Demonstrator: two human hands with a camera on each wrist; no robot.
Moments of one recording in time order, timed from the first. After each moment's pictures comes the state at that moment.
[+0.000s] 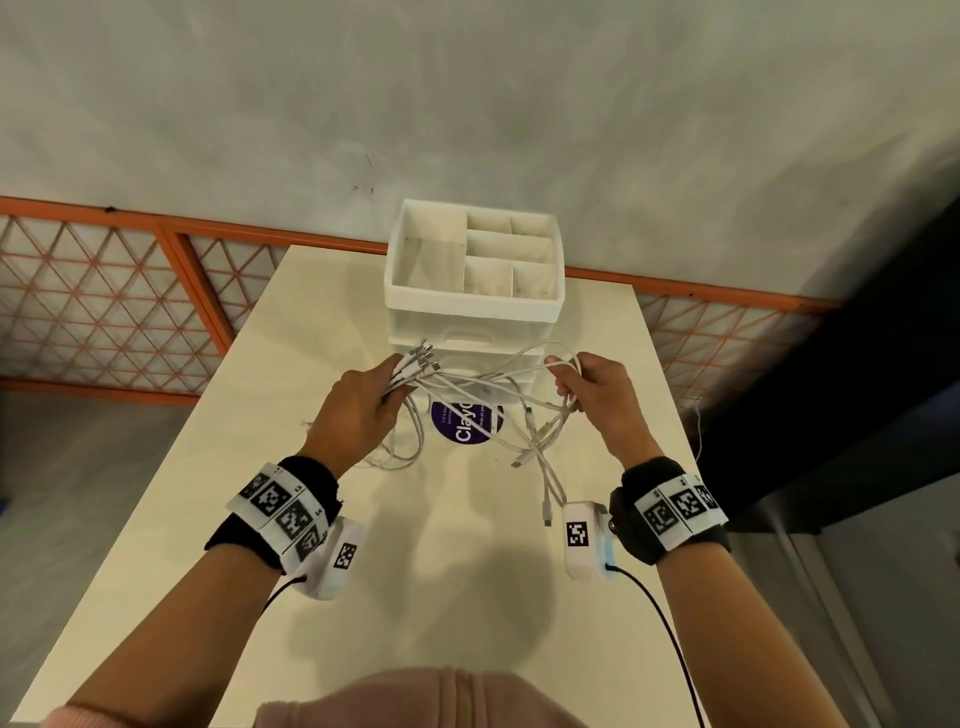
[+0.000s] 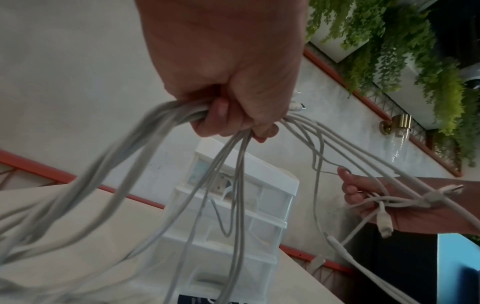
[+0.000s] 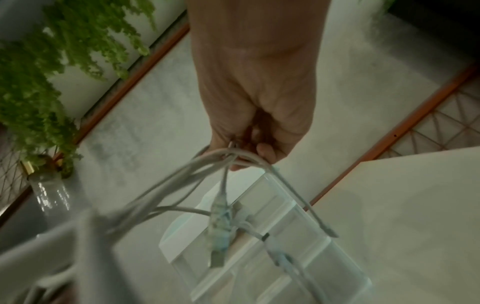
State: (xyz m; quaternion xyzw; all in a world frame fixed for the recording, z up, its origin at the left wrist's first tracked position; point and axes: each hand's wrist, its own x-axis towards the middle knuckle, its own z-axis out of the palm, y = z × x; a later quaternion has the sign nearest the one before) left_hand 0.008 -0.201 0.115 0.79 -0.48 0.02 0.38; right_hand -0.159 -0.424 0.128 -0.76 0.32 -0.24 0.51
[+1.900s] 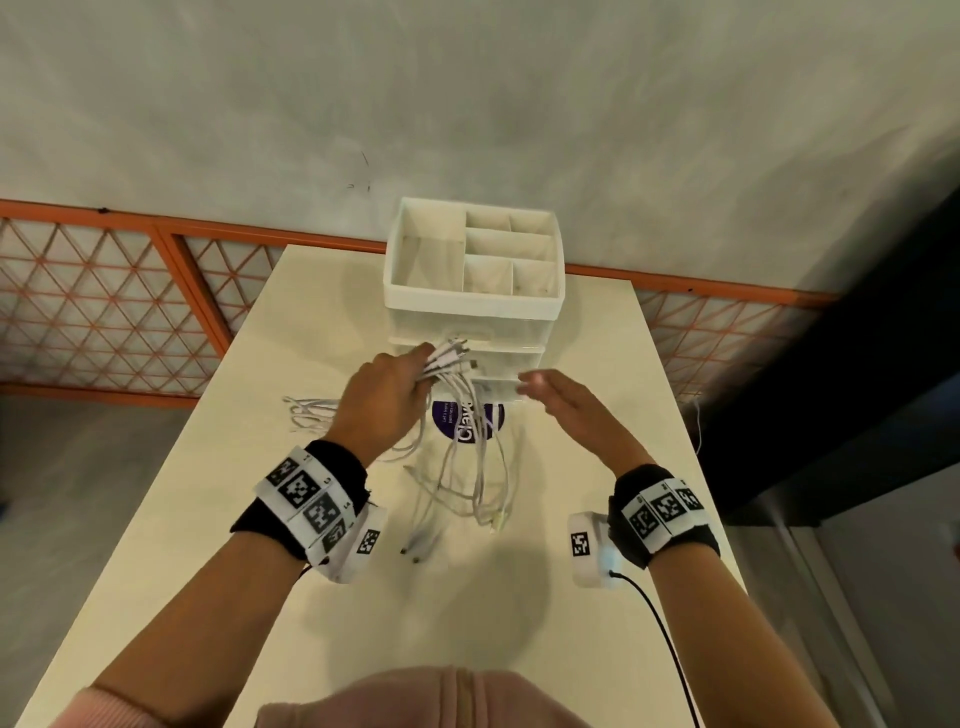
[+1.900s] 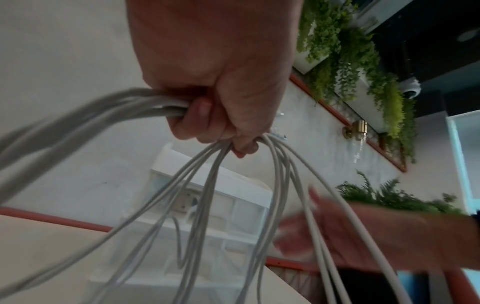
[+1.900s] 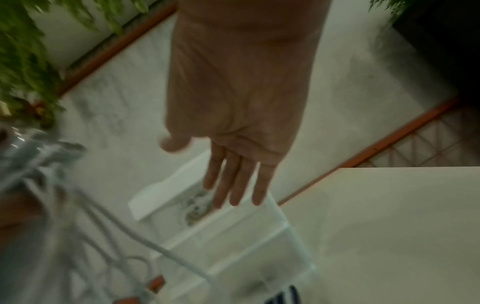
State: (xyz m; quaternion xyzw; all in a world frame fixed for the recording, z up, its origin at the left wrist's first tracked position) left_hand -0.003 -0.222 0.137 0.82 -0.49 0.04 0.29; right_hand -0.160 -0.414 0.109 -0.83 0.25 -0.08 0.49
